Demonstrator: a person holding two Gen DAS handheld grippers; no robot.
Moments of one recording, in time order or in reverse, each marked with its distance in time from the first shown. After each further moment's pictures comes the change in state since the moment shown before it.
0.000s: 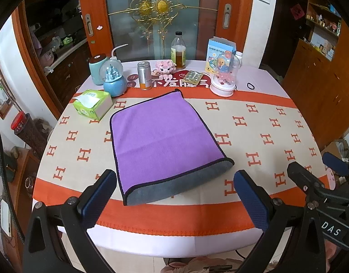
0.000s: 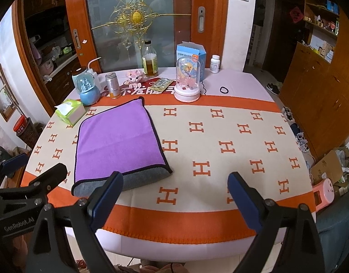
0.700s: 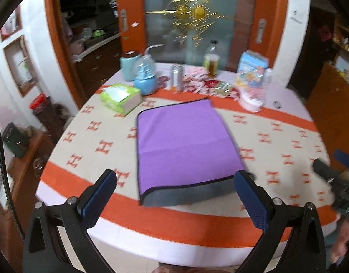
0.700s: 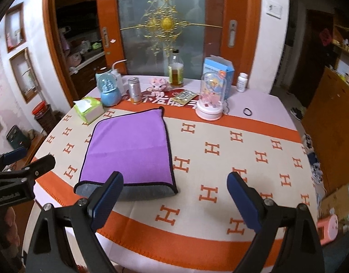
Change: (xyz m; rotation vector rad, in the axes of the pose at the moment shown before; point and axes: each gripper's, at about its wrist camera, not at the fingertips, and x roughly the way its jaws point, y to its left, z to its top) left arm 0.010 0.035 -0.013 -0.158 -0.039 0.140; right arm 0.027 -0.018 0.026 -0.172 -0.054 0.172
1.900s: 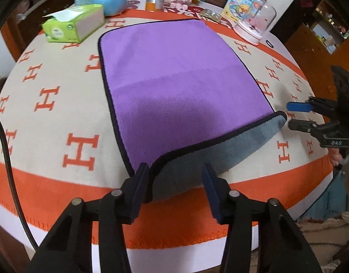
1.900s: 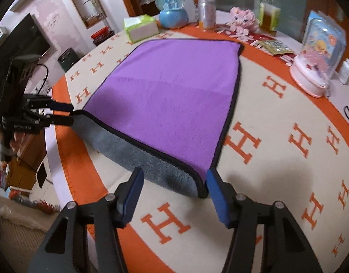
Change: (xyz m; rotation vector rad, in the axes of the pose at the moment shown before) left arm 0.187 0.069 -0.047 0.125 0.372 -0.337; right arm 0.197 0.003 -0.031 -0.378 0.352 0.433
